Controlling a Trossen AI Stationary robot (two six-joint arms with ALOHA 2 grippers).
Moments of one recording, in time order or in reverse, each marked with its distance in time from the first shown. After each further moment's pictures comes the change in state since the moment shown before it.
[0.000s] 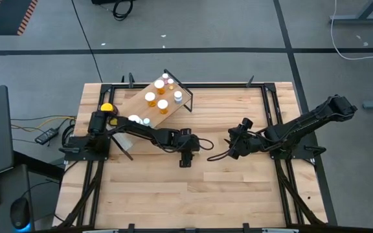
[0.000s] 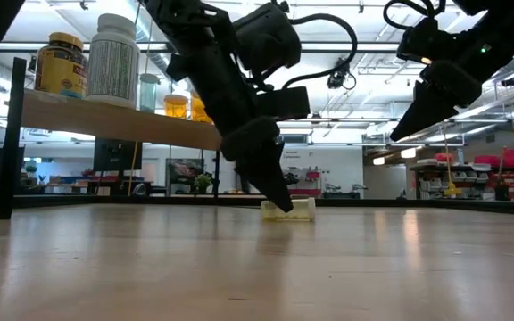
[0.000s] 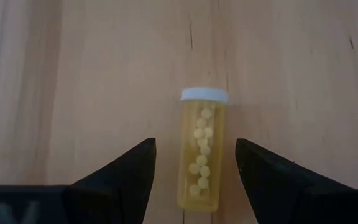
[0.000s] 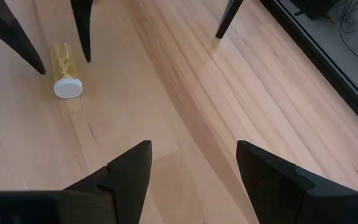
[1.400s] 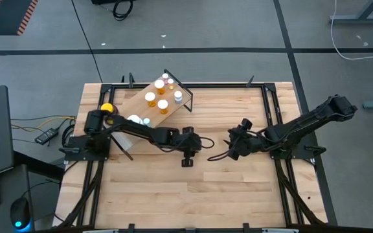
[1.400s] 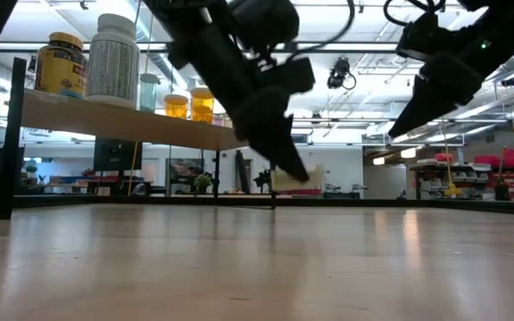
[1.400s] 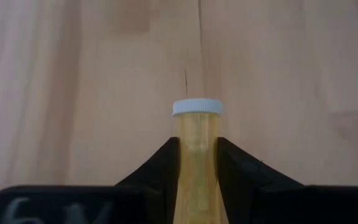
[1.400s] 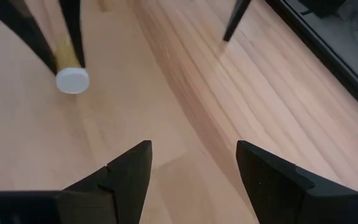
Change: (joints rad) left arm 0.000 -0.038 -0.001 0.064 0.000 0.026; right arm 0.003 -0.003 0.000 0.024 -0.017 0.011
